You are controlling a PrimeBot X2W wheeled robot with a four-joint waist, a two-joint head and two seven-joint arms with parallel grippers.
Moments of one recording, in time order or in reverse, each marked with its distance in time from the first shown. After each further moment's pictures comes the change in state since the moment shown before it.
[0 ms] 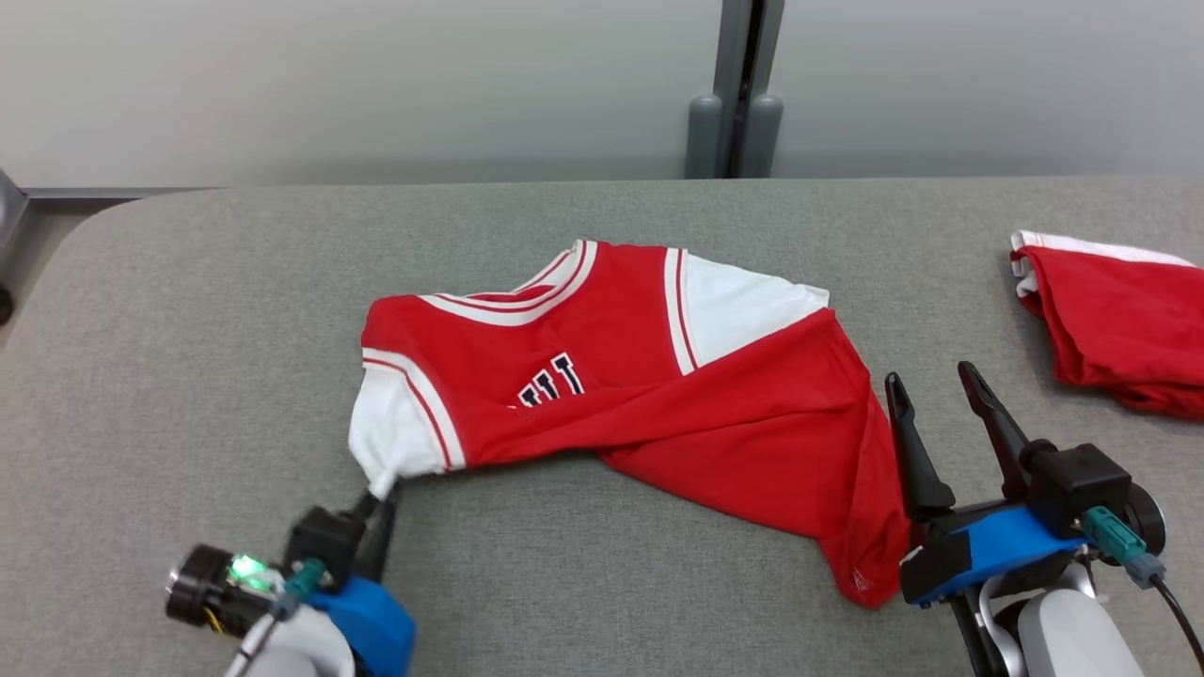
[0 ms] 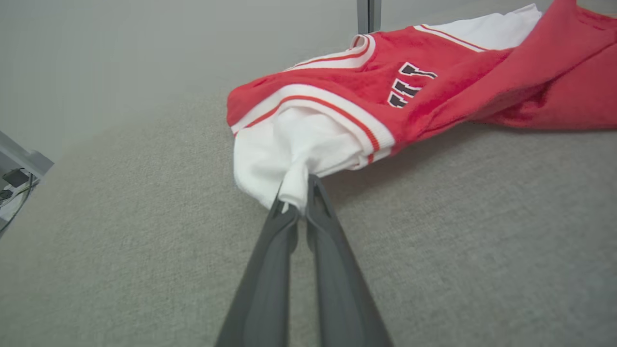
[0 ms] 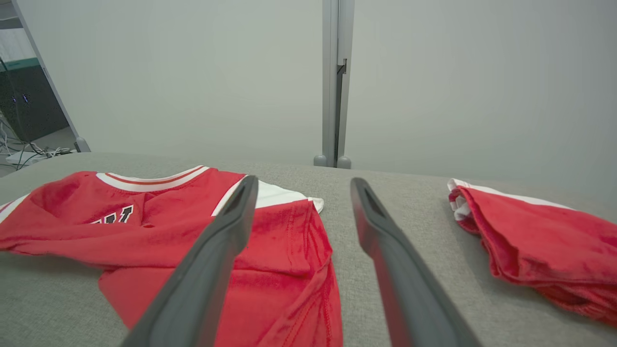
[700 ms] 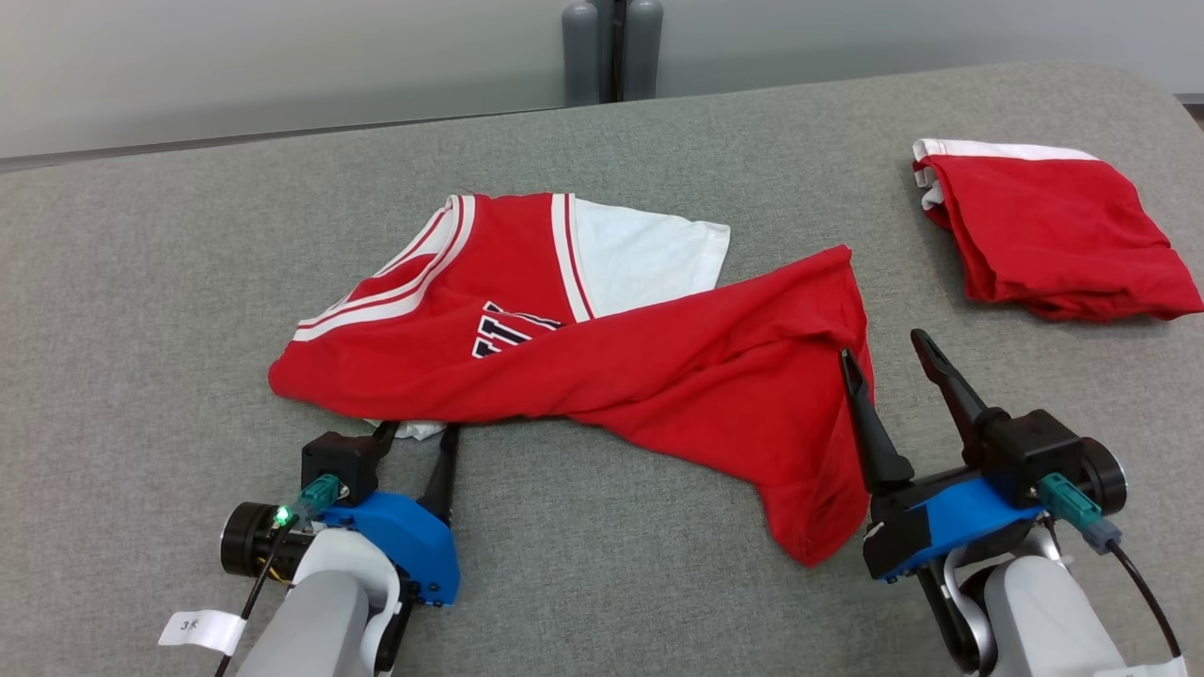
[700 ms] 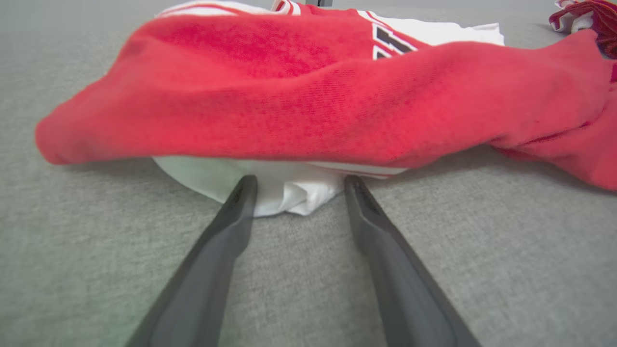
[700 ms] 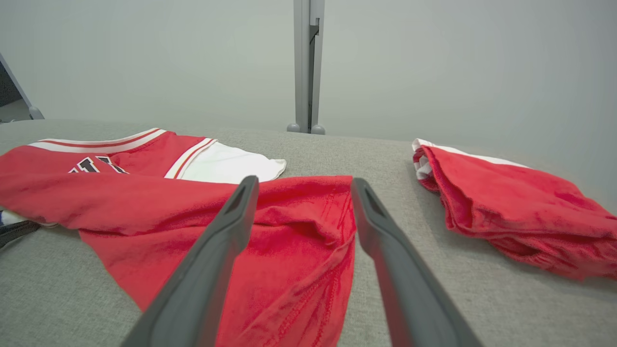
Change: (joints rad) left arm -0.146 -0.176 0.094 0.214 -0.104 -0.047 0.003; right arm -0.062 -0.001 0.073 0.014 -0.021 0.000 0.015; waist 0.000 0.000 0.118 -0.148
